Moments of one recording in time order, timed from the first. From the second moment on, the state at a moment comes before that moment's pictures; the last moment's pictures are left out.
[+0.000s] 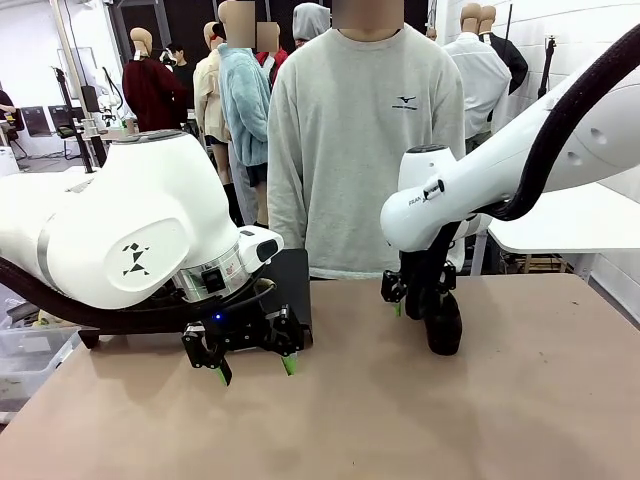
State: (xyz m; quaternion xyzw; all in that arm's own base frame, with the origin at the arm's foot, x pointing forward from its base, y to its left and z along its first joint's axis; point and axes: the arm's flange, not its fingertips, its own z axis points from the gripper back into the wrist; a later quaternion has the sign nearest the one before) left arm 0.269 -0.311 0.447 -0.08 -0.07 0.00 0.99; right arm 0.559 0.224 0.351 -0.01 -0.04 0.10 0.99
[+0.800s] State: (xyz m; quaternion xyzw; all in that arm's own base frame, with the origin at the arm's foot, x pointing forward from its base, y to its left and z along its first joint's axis) left arm 0.269 -0.311 0.447 -0.08 -0.07 0.00 0.99; right arm 0.563 0.226 0.343 -0.01 -0.03 0.03 1.00
